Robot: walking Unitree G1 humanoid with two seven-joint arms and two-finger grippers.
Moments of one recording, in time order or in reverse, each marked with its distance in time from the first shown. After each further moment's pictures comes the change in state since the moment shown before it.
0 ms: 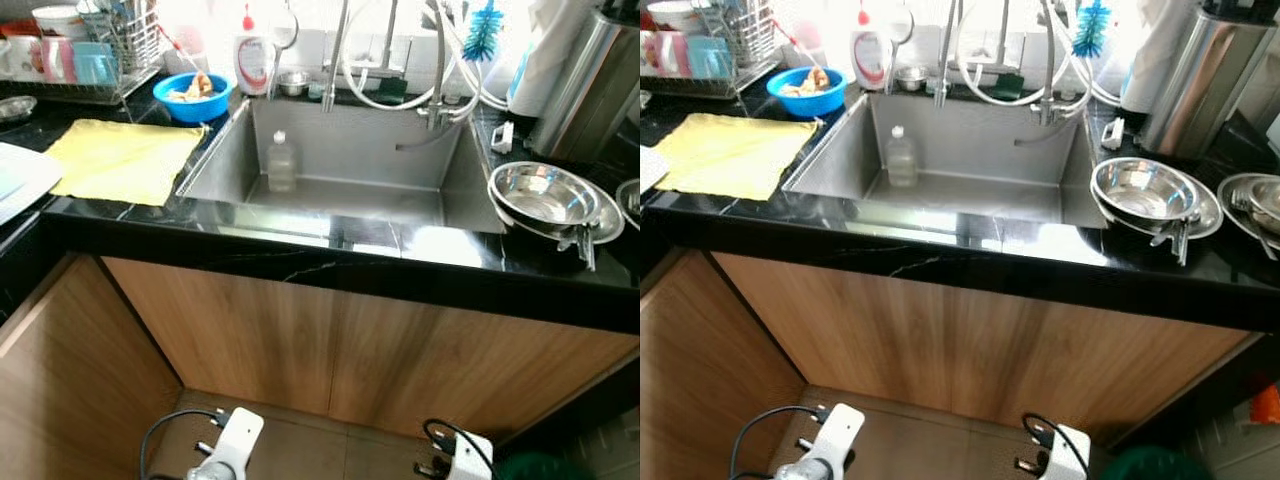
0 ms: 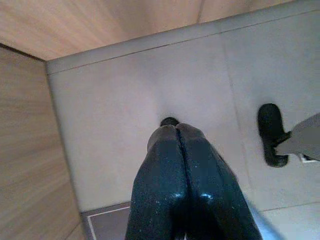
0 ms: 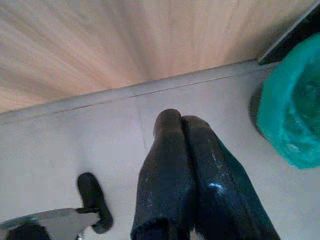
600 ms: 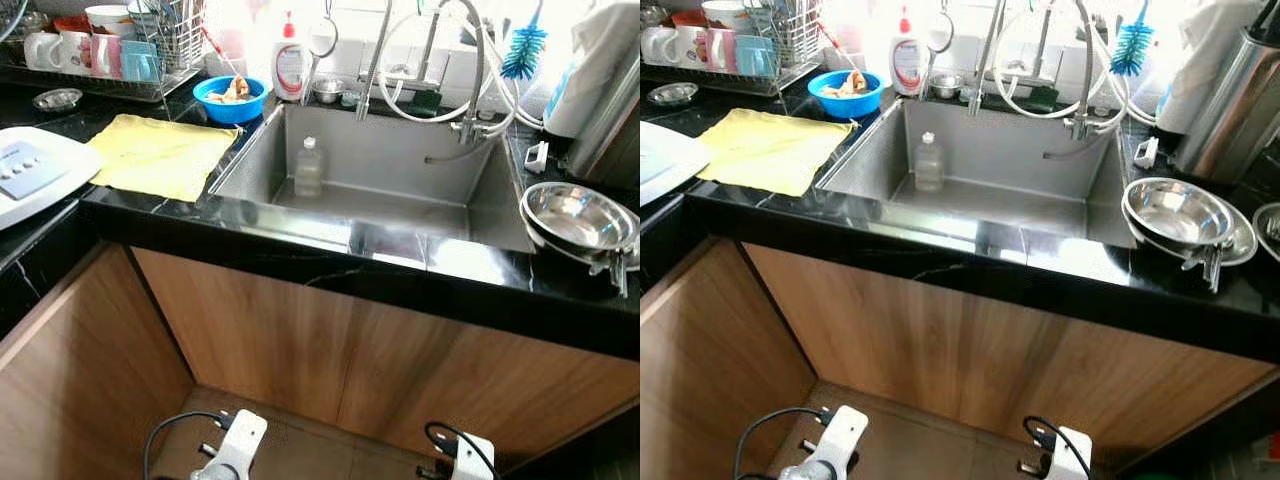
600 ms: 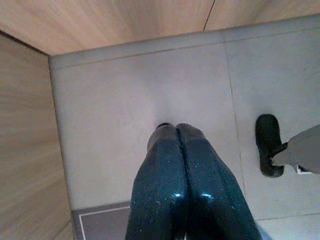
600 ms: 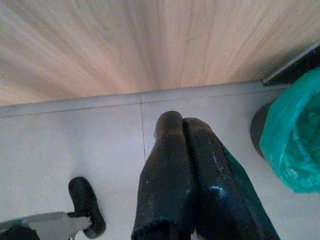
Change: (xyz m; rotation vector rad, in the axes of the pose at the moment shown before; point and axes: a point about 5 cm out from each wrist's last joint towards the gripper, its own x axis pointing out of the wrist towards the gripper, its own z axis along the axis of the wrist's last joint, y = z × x) left arm 0.000 -0.002 -0.001 -0.004 -0.002 -0.005; right arm 0.000 -0.002 0.000 -0.028 0.002 -0.008
